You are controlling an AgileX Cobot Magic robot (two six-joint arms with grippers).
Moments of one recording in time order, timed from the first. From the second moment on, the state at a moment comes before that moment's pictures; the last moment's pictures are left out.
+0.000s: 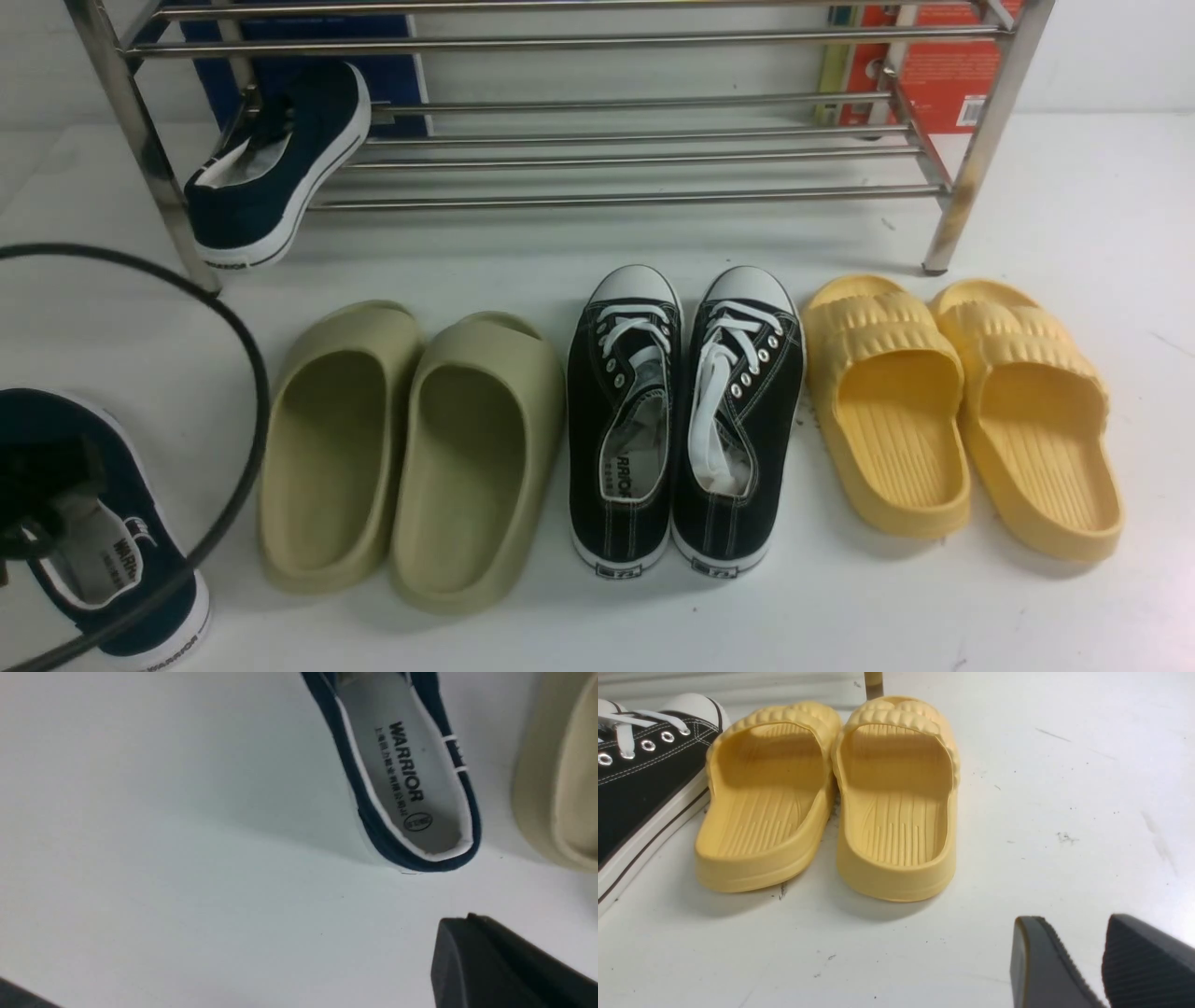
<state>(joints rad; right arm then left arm) 0.01 -0.01 0.01 -0.11 0.39 0.23 -0.11 0.96 -0.79 0.24 1.10 -0.66</state>
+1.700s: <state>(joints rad) 0.01 -0.01 0.01 -0.11 0.39 0.23 0.24 1.50 -0.78 0.10 0.66 -0.58</state>
